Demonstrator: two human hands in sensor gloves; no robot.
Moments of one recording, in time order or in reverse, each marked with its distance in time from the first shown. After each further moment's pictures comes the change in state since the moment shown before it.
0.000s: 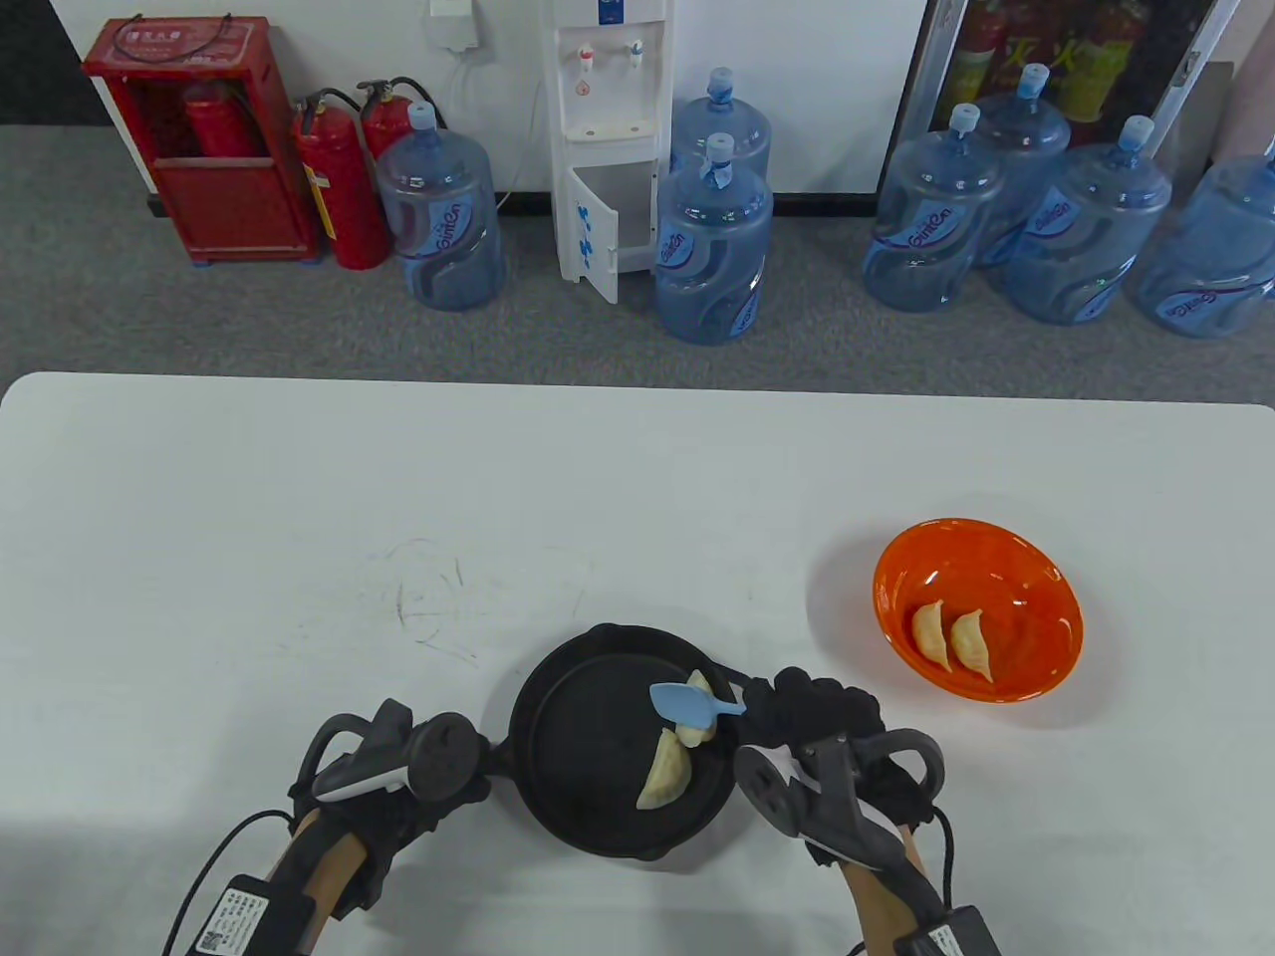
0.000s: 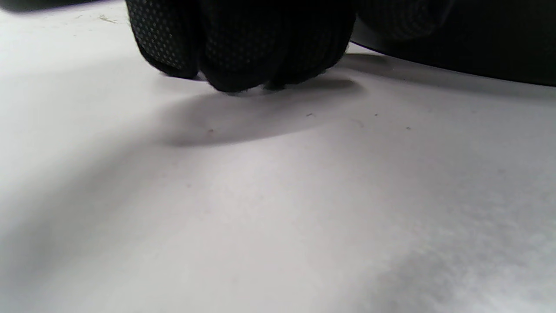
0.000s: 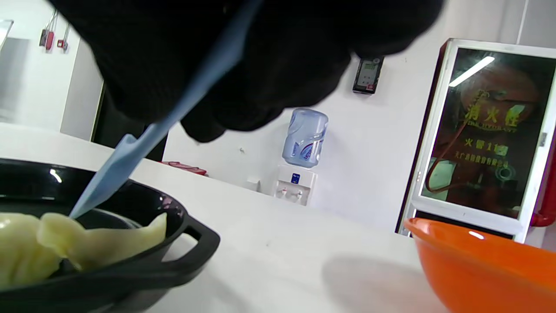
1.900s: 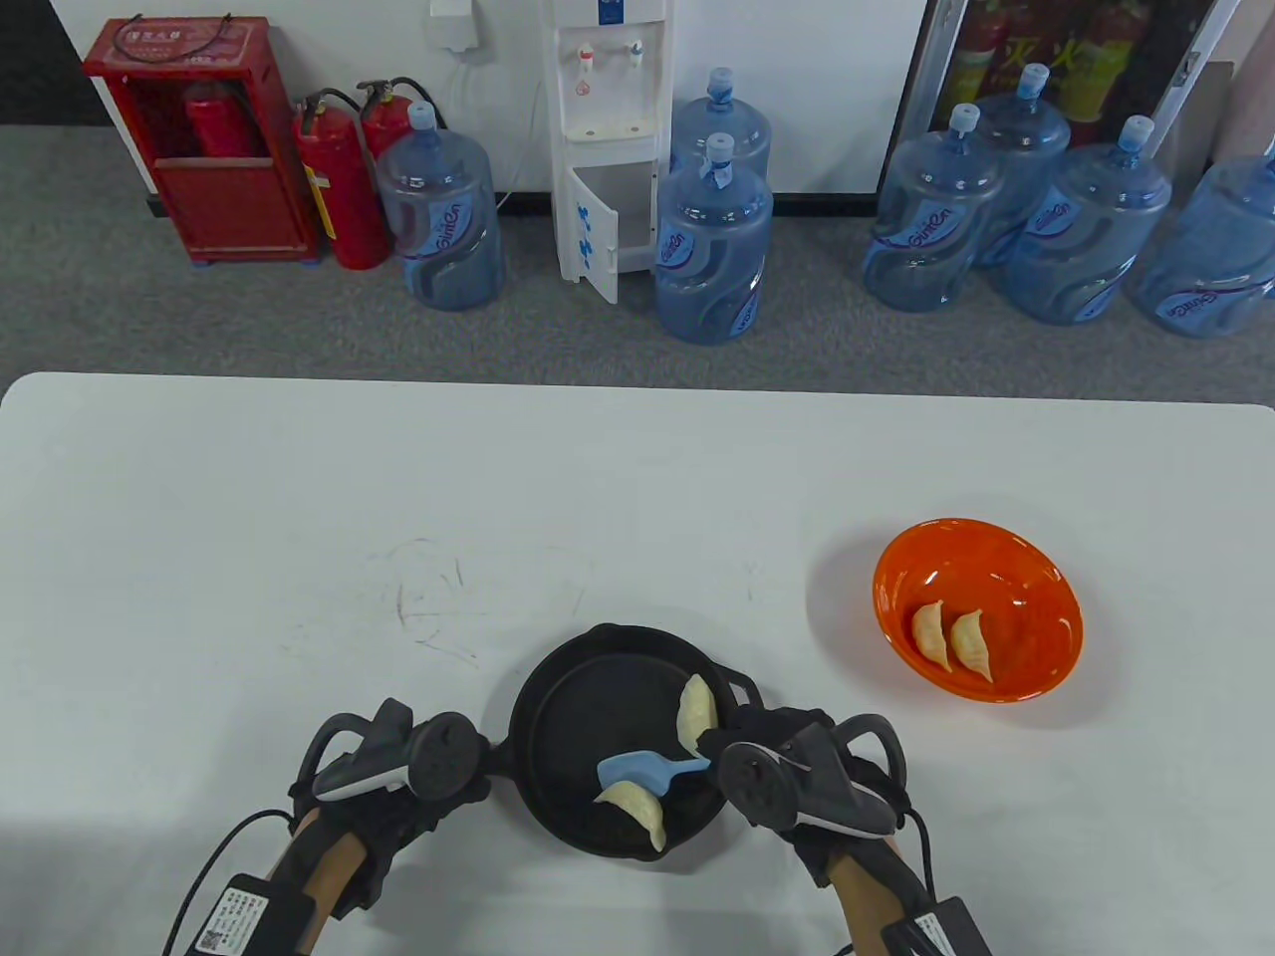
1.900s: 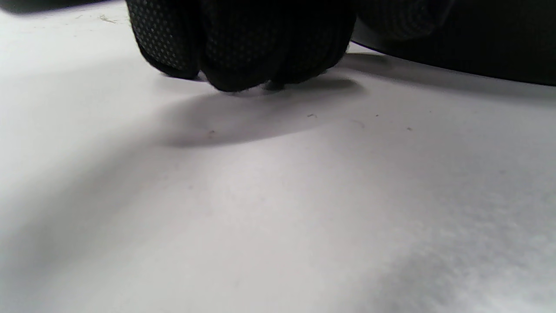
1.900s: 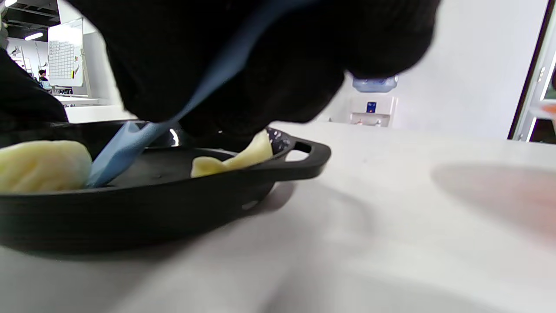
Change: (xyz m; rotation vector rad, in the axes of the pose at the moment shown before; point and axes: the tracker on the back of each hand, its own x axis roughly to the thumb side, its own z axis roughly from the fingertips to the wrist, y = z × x) left_hand 0.000 0.001 -0.001 -0.003 0.001 -0.002; right_hand 0.009 0.028 -0.003 0.258 -0.211 -0.259
